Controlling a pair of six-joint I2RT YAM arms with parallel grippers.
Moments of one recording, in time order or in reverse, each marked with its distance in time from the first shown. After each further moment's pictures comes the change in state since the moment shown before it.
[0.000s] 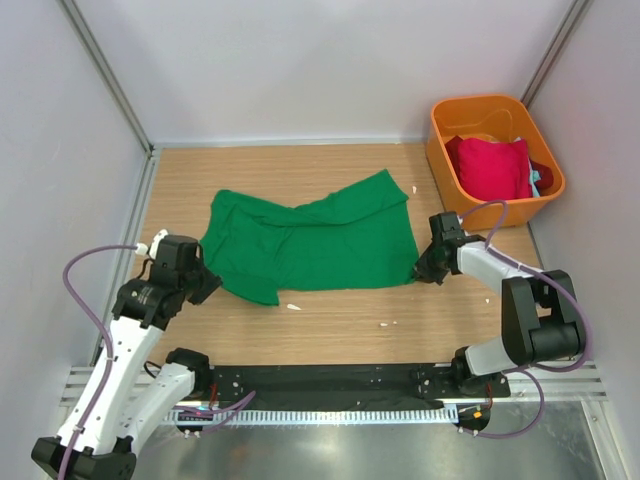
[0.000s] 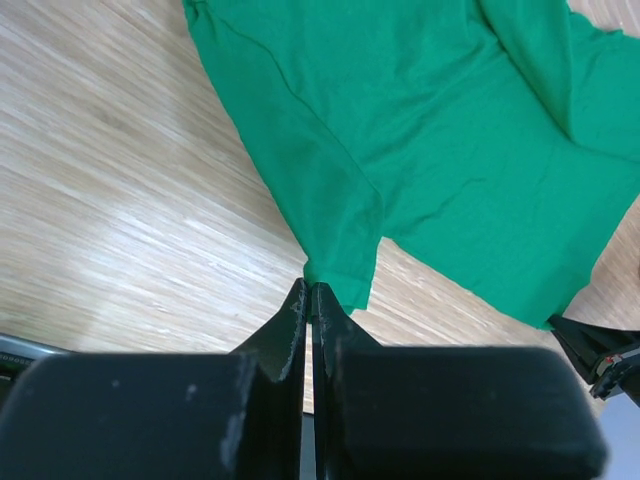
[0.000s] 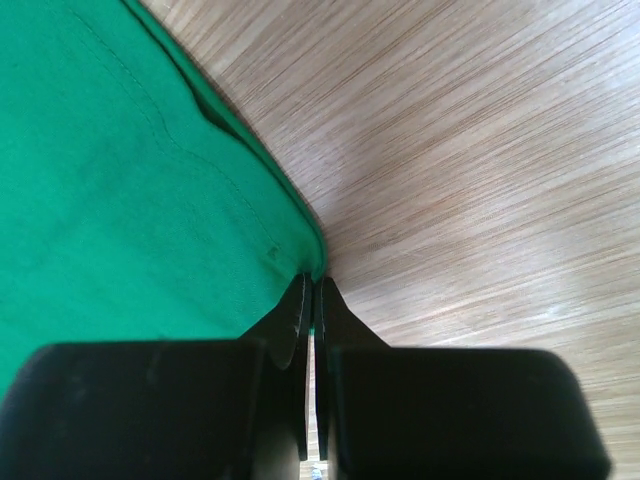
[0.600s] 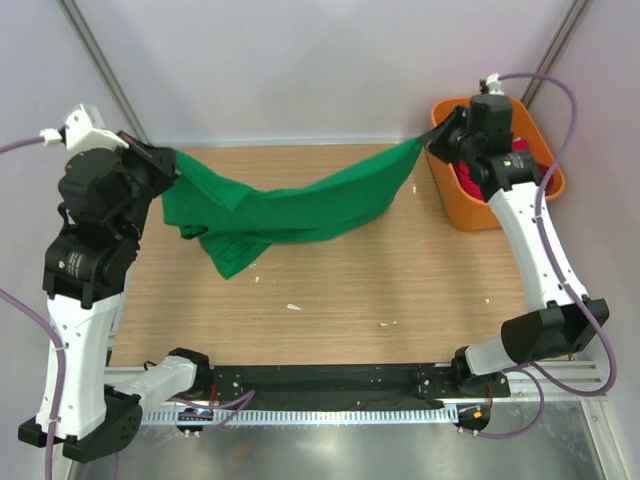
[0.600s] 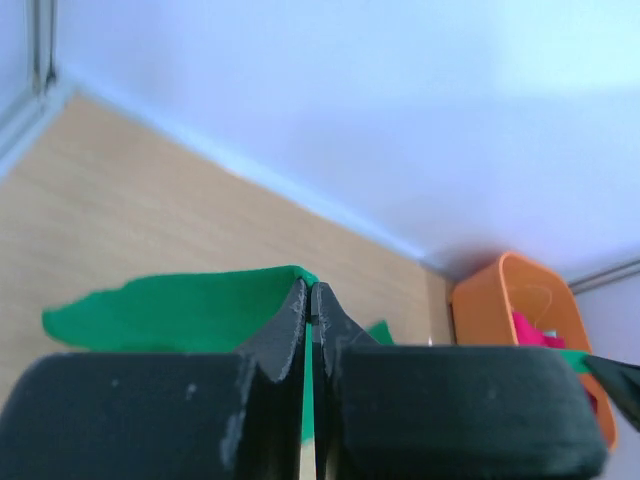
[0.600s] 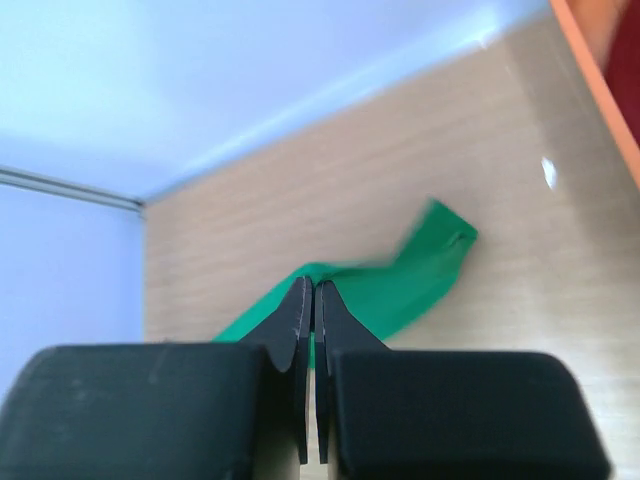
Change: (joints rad) left arm 0.000 0.294 0.840 0.195 -0.193 0.352; right arm 0.000 0.008 0.900 -0.166 -0.038 -0.169
